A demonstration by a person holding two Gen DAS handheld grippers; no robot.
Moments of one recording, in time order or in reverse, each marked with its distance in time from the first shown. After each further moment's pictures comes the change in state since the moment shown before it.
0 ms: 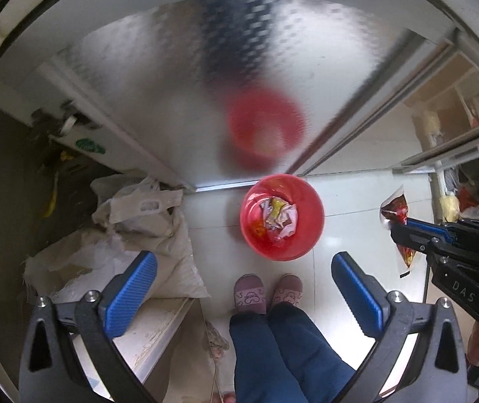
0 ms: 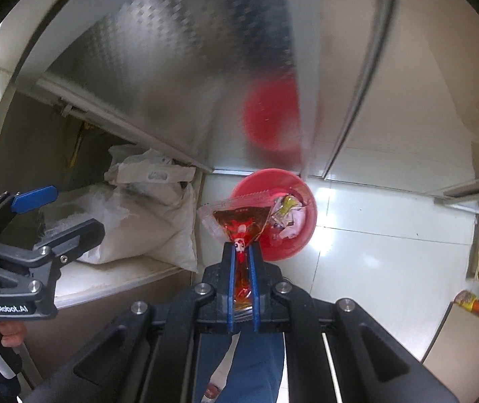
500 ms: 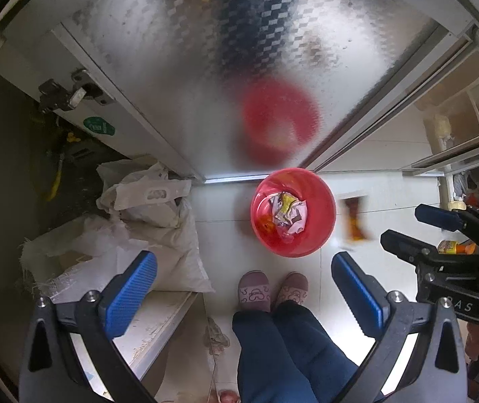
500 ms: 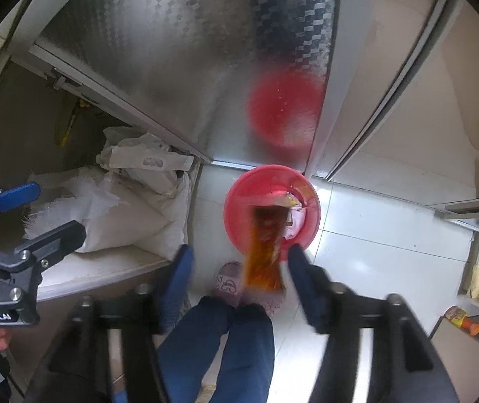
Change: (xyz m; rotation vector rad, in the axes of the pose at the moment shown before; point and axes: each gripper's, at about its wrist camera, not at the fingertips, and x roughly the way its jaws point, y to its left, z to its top) left arm 0.013 0.010 -0.016 -0.031 0.007 0.027; right arm 0.026 0.013 -0.002 -0.054 0.011 -0.043
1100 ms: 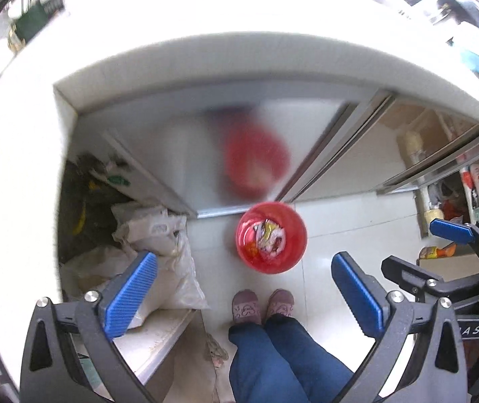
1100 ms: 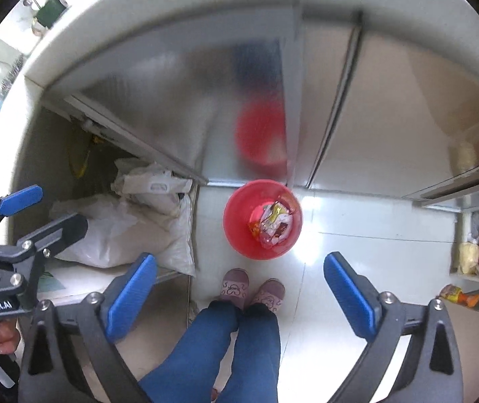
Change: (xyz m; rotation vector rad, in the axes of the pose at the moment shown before) left arm -0.135 -0.021 0.011 0.058 -0.150 -0.040; right arm -0.133 0.006 -0.014 0.104 -0.113 -0.042
